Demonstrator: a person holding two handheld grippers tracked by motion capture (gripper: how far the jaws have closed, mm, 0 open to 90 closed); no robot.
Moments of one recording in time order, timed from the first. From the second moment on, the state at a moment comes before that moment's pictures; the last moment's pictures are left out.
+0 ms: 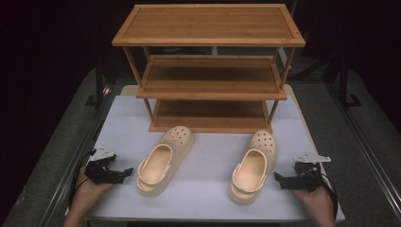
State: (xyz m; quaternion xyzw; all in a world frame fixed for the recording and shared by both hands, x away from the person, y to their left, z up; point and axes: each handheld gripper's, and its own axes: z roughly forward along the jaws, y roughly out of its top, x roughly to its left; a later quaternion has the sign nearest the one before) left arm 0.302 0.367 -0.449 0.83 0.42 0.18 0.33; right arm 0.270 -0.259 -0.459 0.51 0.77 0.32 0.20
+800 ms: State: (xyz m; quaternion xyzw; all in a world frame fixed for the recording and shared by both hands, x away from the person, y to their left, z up) left arm 0.302 0.367 -0.449 0.83 0.42 0.18 0.33; right arm 0.273 -0.263 -0.424 0.49 0.78 0.36 0.15
